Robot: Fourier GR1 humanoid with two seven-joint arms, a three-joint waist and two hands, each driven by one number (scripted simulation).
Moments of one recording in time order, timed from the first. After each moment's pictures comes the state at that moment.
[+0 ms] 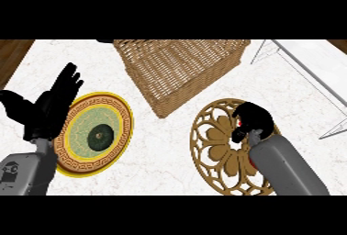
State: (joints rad) left arm -0.25 0.26 0.06 -1.50 0.15 0.03 0.22; right arm -0.45 -0.25 0.39 -1.22 0.63 0.21 0.94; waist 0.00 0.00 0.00
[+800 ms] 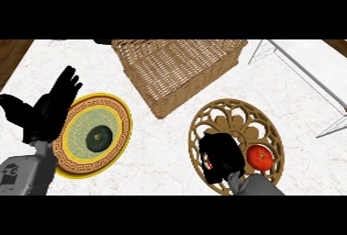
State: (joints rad) left arm -0.23 0.25 0.08 -1.49 0.14 0.01 0.20; right arm -0.28 -0.24 0.71 -1.45 0.84 0.15 0.57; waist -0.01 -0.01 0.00
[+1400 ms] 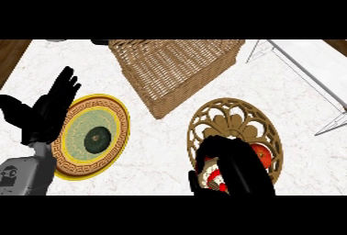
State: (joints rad) left arm -0.22 0.24 0.09 -1.51 0.13 0.02 0.22; right arm -0.13 -0.22 0.63 -2.00 0.78 0.01 0.55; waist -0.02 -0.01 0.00
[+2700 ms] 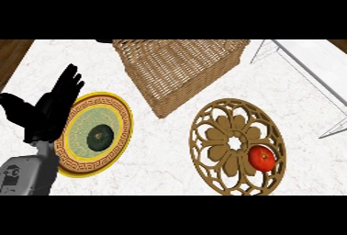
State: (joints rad) left arm -0.24 0.22 0.09 -1.54 0.12 0.01 0.24; right arm -0.48 -0.49 -0.33 -2.01 0.36 0.36 0.70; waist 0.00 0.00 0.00
